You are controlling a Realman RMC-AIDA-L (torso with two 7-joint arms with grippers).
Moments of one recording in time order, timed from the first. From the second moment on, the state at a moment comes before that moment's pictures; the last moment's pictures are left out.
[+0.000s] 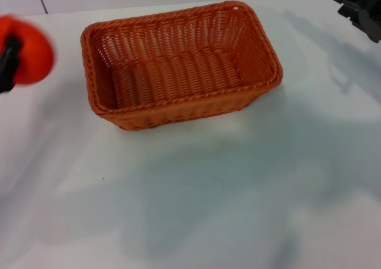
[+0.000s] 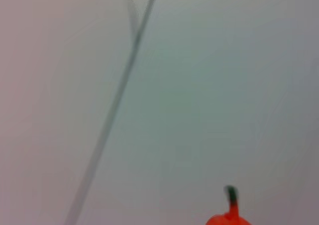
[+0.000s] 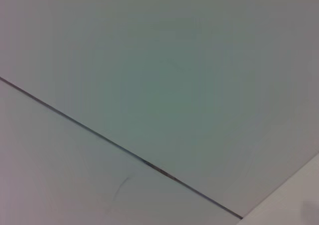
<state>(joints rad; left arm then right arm) -0.42 -2.16 0.12 0.31 1.65 1.49 -0.91 0.55 2.02 -0.34 -0.44 1.37 1.10 1.99</state>
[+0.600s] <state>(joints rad) -0.67 -2.16 0.28 0.18 1.65 1.24 -0.99 0.54 2.04 -0.35 -0.42 1.36 1.13 1.96</state>
